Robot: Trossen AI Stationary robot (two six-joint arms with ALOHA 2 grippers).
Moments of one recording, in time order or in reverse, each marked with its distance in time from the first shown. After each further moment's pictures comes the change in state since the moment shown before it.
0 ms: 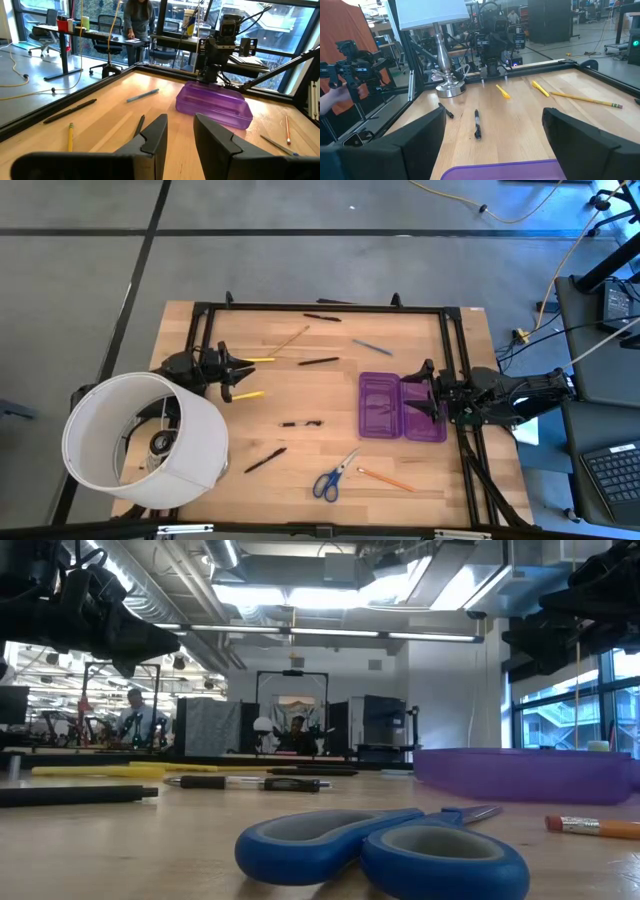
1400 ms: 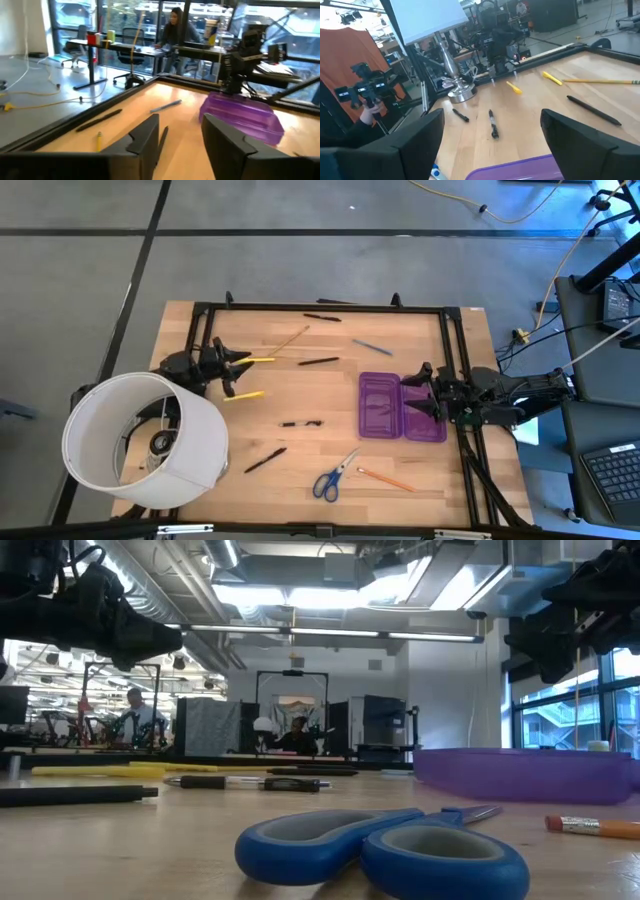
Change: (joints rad) left arm 0.001 0.000 0.000 0.039 -0.130 0.032; right arm 0.000 0.000 0.000 0.000 -0.023 0.182
